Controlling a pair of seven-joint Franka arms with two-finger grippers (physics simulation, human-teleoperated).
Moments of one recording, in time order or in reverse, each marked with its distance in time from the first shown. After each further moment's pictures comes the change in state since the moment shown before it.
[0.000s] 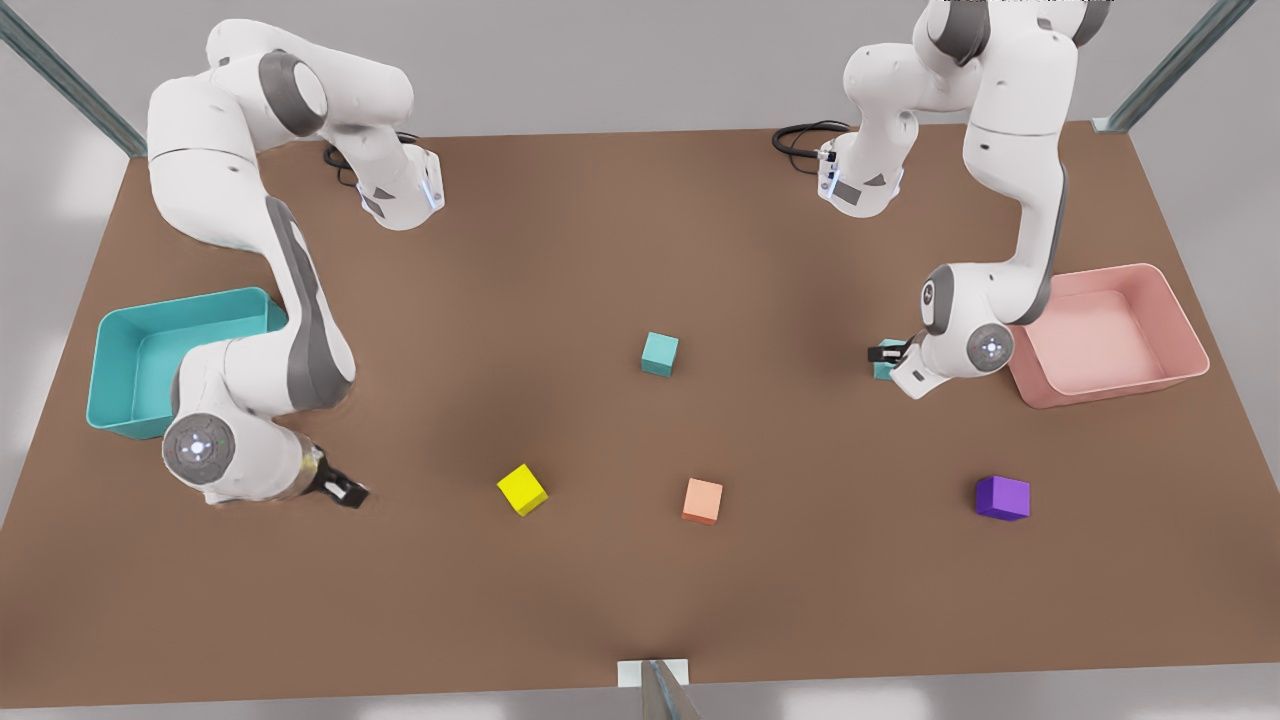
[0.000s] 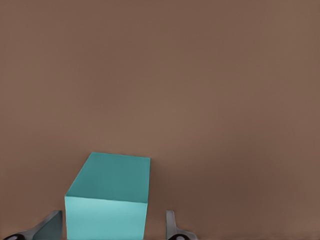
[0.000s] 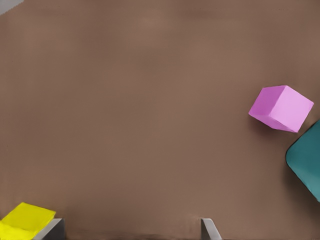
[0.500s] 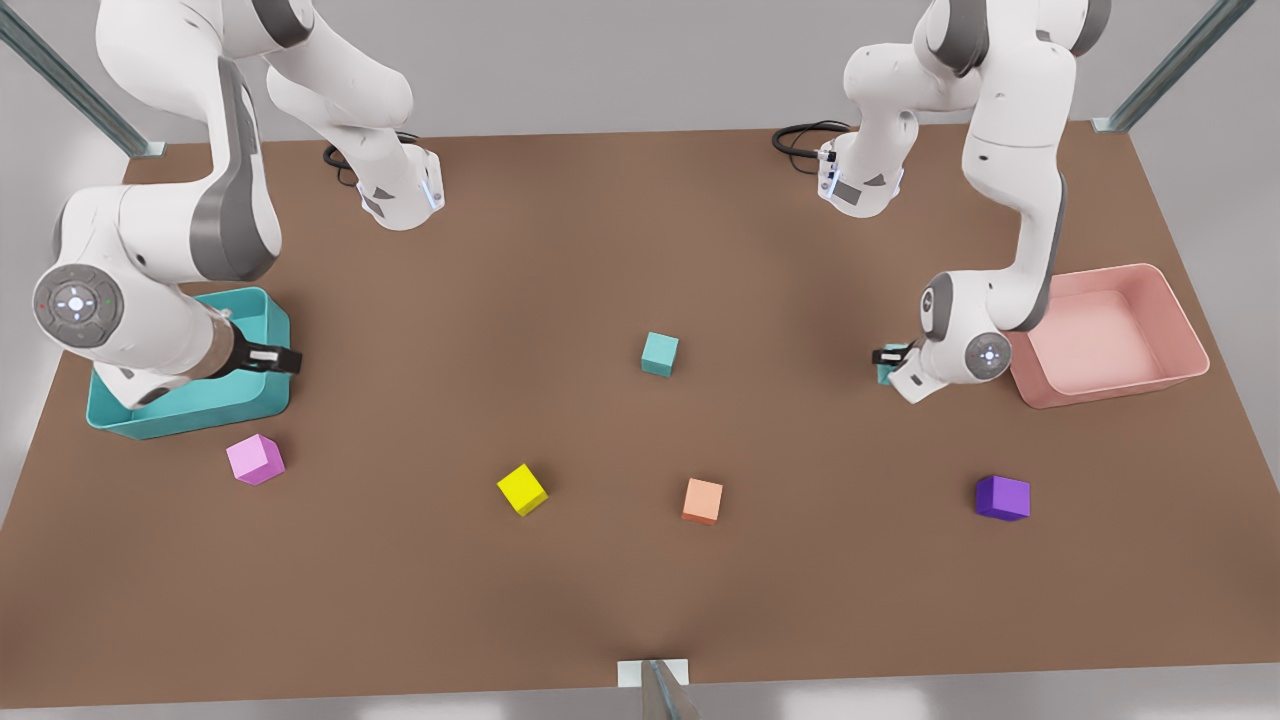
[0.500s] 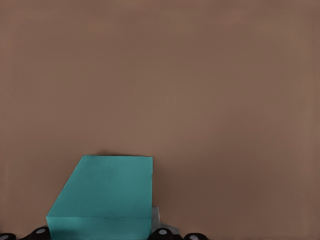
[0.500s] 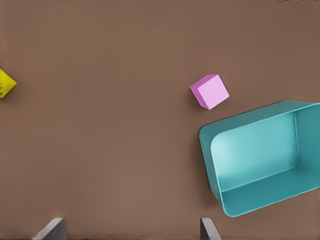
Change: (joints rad) left arm 0.000 0.019 0.000 0.080 0.013 -0.028 0.043; right arm -0.072 -0.279 -0.009 -0.153 0.055 -0.257 -0.528
